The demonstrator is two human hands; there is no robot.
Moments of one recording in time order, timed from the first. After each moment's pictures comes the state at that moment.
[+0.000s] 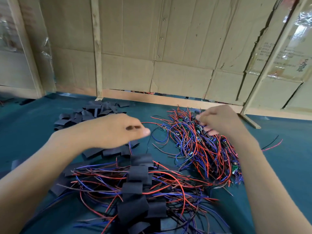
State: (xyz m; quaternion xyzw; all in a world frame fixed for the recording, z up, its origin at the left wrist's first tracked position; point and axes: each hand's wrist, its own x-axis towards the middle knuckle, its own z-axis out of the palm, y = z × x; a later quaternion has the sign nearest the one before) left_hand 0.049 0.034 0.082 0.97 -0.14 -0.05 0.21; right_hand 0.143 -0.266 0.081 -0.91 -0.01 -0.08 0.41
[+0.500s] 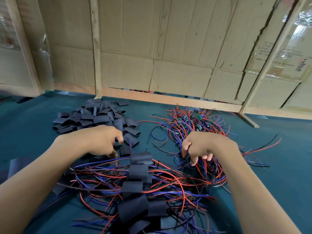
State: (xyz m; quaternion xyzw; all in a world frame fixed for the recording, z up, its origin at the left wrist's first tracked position) left_hand 0.078 0.065 0.037 0.98 -0.02 -0.16 0.07; right_hand 0.129 -0.227 0.058 -0.96 -0.14 0.25 -0.01
